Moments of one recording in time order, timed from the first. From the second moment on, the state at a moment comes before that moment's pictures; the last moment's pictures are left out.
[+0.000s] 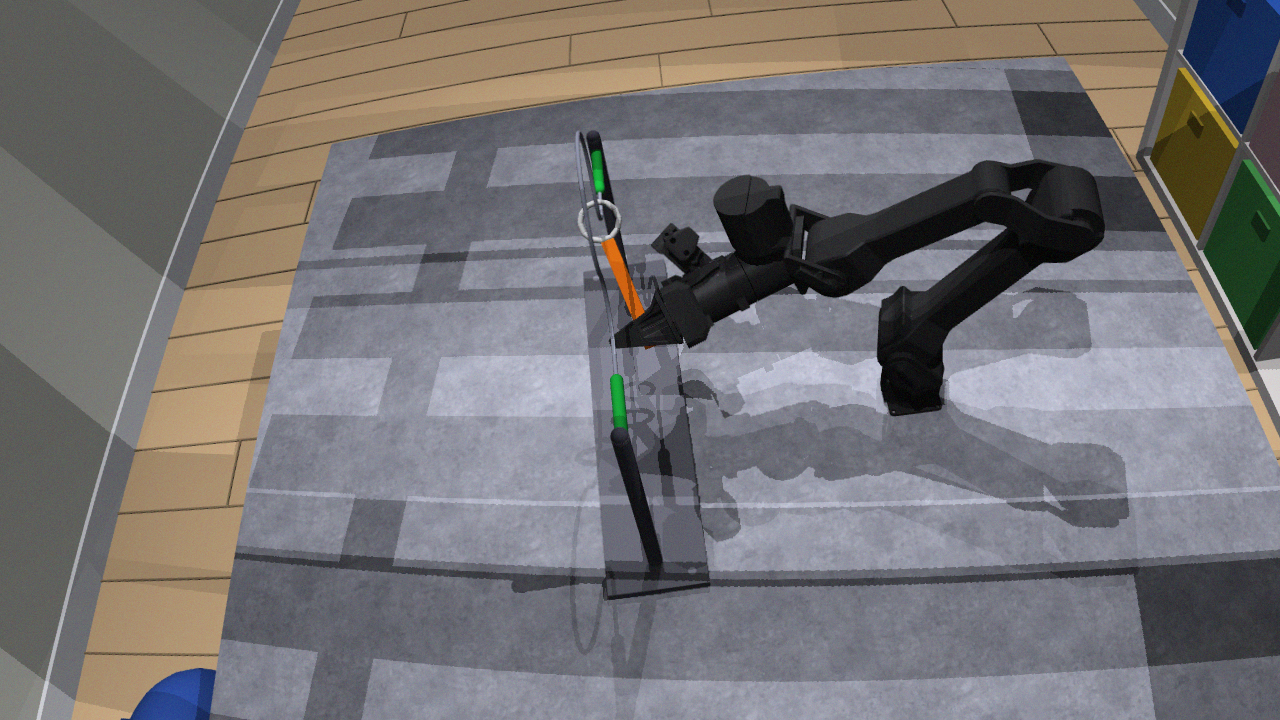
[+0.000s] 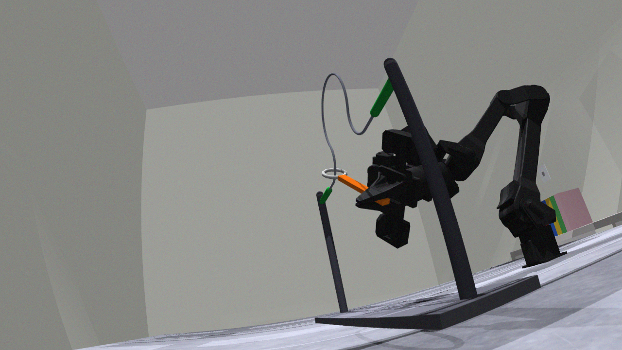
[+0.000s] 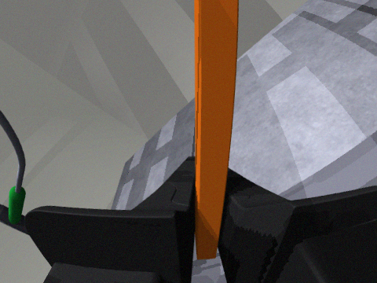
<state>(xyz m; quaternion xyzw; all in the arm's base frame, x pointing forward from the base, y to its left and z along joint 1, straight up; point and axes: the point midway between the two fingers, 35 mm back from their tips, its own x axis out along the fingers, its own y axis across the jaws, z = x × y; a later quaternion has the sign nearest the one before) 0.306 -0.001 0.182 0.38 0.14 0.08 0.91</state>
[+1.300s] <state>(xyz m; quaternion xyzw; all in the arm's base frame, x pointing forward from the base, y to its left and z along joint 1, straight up) 0.269 0.030 0.313 0.71 0.21 0.23 0.63</state>
